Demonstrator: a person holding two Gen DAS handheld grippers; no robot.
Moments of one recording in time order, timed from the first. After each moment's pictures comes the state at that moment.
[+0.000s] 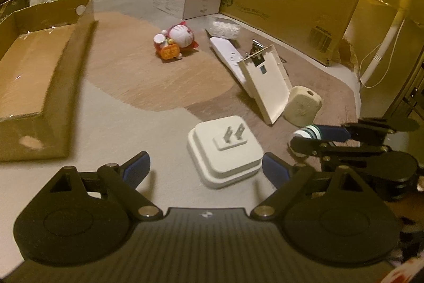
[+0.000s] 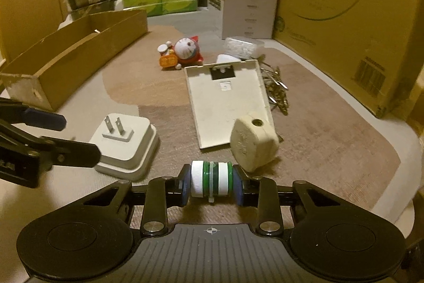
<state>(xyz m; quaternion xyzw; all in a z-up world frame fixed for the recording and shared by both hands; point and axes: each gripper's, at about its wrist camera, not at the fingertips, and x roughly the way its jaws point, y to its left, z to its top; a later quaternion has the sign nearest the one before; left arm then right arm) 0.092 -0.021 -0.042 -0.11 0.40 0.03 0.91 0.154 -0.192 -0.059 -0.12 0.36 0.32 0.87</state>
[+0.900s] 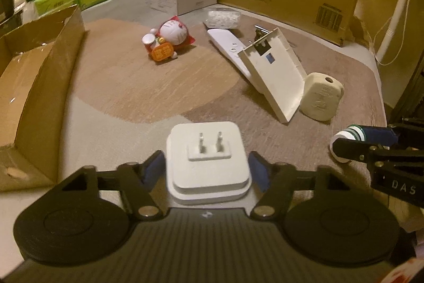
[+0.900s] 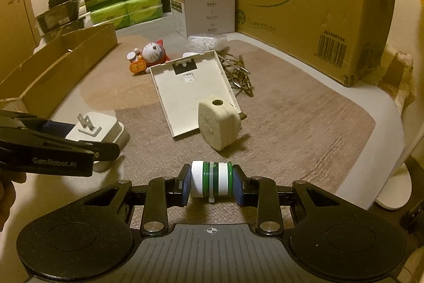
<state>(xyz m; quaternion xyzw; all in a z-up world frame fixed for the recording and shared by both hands) 0.125 -0.037 -0.063 -0.04 0.41 0.05 0.91 0.147 -0.219 -0.059 -0.06 0.37 0.27 0.89</state>
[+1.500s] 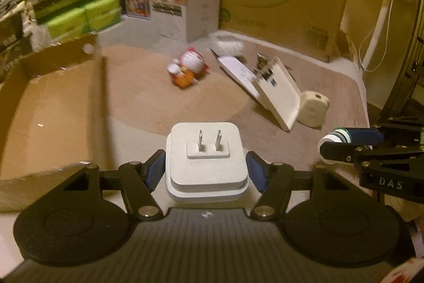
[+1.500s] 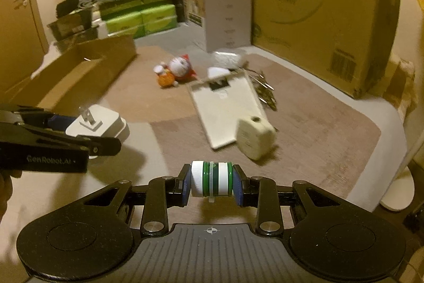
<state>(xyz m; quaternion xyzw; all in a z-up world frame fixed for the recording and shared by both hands) 0.076 0.008 -0.009 -0.02 0.37 0.03 0.93 0.109 -0.183 -0.023 -0.06 0.35 0.29 0.89</state>
